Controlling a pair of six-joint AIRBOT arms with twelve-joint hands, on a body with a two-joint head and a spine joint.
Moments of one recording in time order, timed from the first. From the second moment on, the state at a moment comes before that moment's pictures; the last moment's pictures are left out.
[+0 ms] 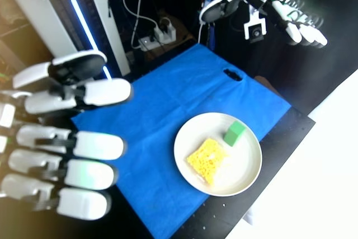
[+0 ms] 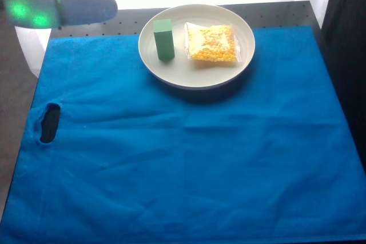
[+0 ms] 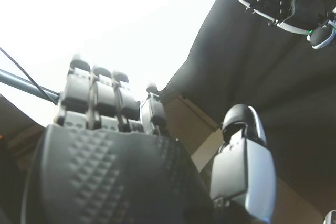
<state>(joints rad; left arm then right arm) 0.66 -0.90 1.19 -0.12 -0.88 0.90 -0.71 -0.95 1.29 0.07 1.09 -0.43</state>
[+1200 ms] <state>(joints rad) 0.45 -1.05 1.37 0.16 -0.48 0.77 -0.71 -0.98 1.30 0.06 1.05 -0.43</state>
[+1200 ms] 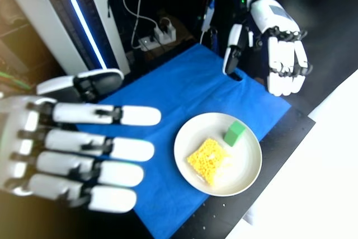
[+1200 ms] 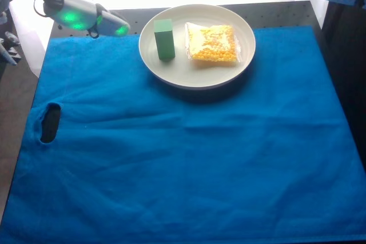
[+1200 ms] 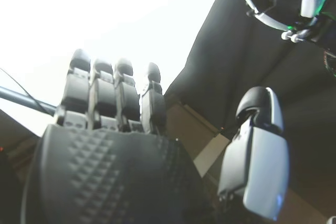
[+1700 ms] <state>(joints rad) 0.44 -1.18 1.47 0.16 -0.39 0.72 -0.71 -0.99 1.30 0.07 1.05 -0.43</state>
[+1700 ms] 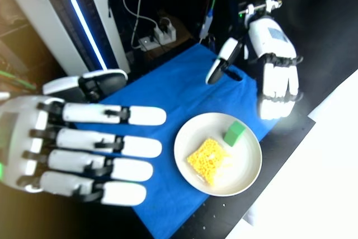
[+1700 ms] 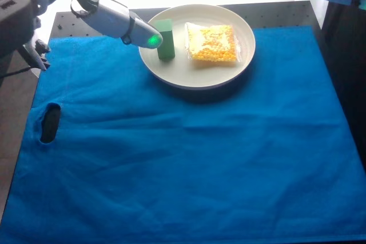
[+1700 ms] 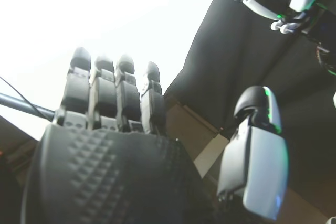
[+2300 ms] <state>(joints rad) 0.44 -1.33 1.59 0.16 -0.27 0.72 -0.71 -1.00 1.30 0.05 1.05 -0.43</state>
